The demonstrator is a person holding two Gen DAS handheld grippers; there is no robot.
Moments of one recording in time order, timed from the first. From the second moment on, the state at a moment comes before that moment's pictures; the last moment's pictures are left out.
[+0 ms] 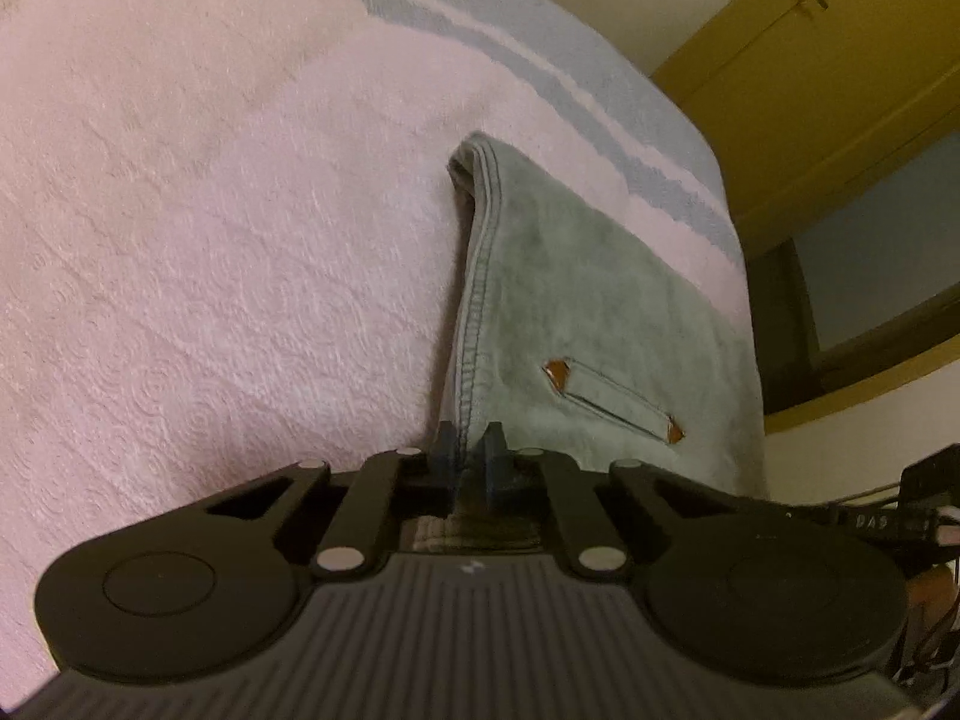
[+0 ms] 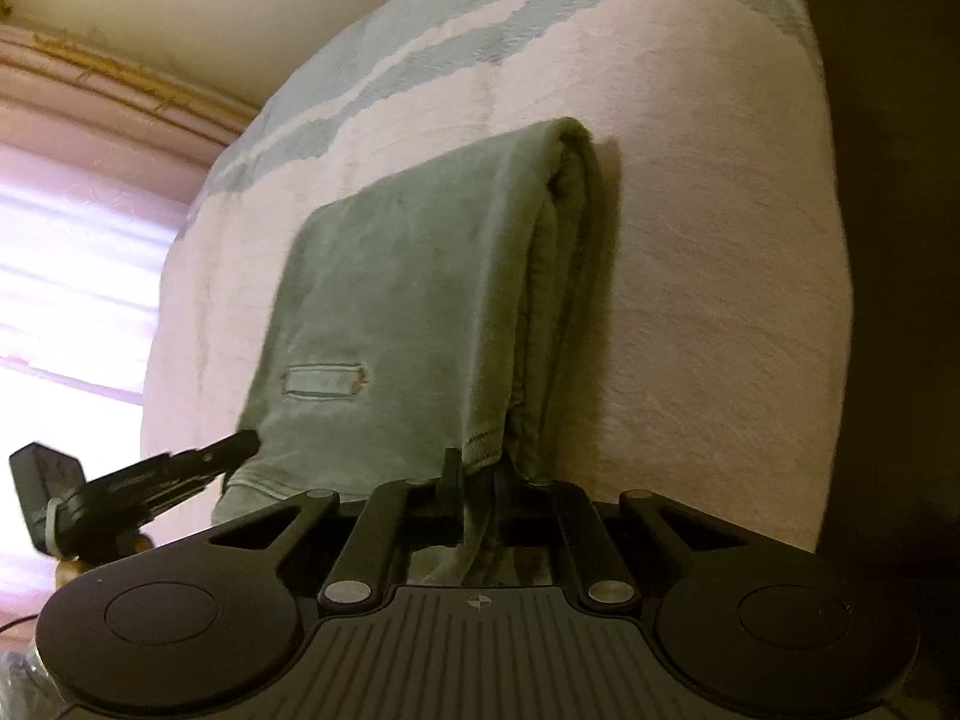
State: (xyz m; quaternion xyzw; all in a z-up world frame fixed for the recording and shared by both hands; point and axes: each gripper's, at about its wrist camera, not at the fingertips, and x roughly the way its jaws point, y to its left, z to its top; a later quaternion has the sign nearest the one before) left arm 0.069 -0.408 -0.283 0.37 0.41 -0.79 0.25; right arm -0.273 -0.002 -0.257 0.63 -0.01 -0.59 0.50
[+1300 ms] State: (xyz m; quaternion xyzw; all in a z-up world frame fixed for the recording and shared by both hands) left arm -0.010 -0.356 -0.247 0.41 0.29 -0.82 0.28; right arm -0.221 -0.011 -0.245 0.41 0.24 -0.61 0.63
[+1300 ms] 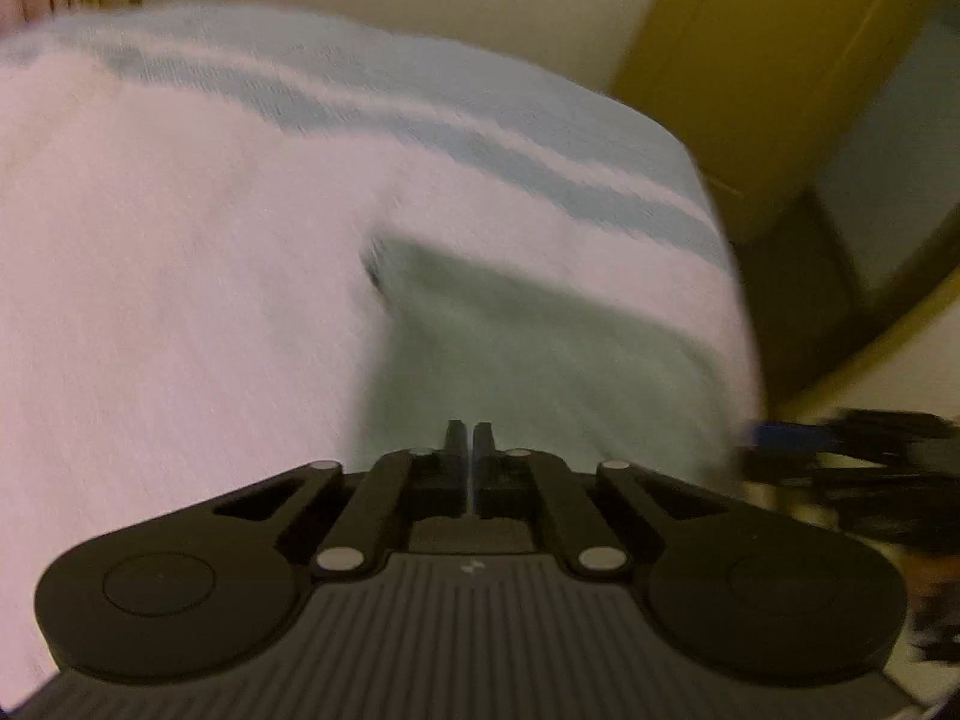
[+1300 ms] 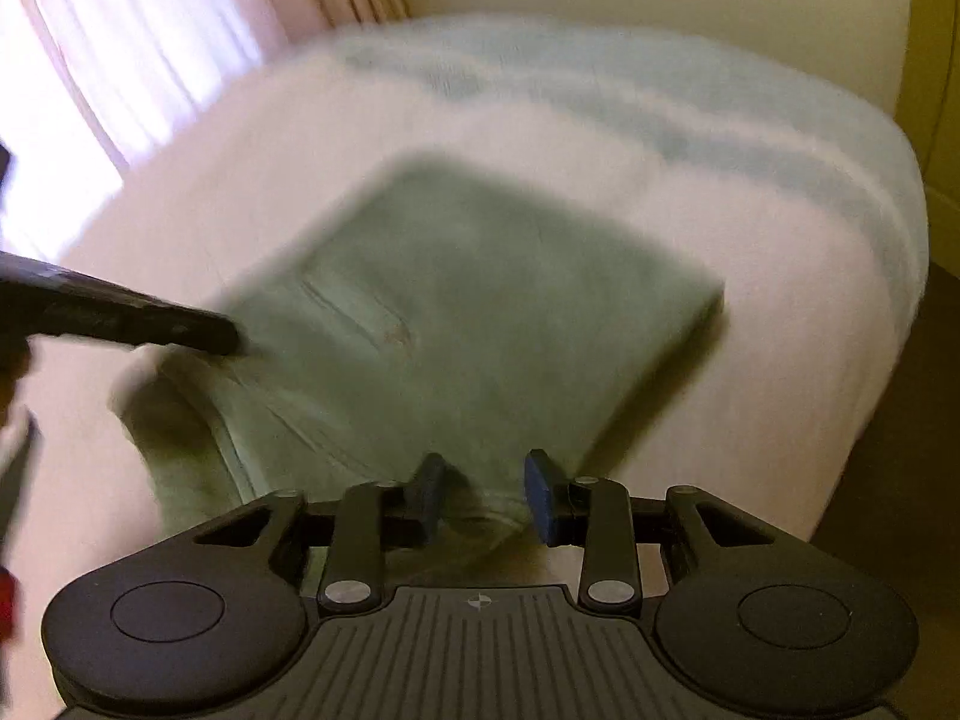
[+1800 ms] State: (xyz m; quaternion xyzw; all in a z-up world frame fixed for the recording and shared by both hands) left arm 0.001 -0.282 -0.288 0.40 0.30 -0.77 0.41; right arm -0.194 -0.036 -0.243 0.39 0.36 -0.53 0.66
